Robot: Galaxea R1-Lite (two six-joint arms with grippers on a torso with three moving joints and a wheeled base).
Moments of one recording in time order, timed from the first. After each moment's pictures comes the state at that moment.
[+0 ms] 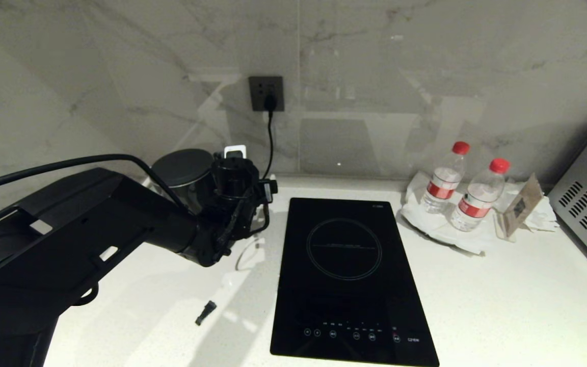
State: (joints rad) left arm -0.48 2.25 -1.33 -0.82 0.50 -0.15; right arm 0.00 0.00 0.00 0.00 0.00 0.00
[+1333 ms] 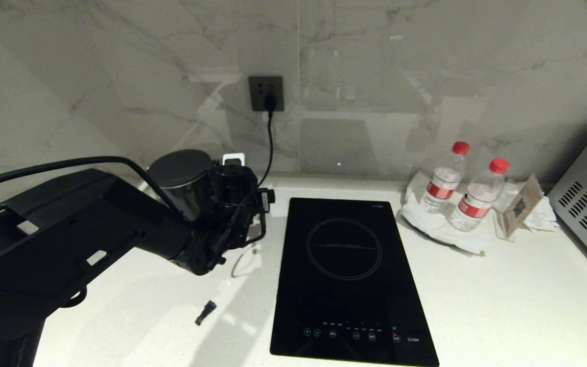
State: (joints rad) left arm -0.49 2.22 -1.25 -0.81 0.51 -0.16; right arm 0.00 0.00 0.00 0.00 0.00 0.00
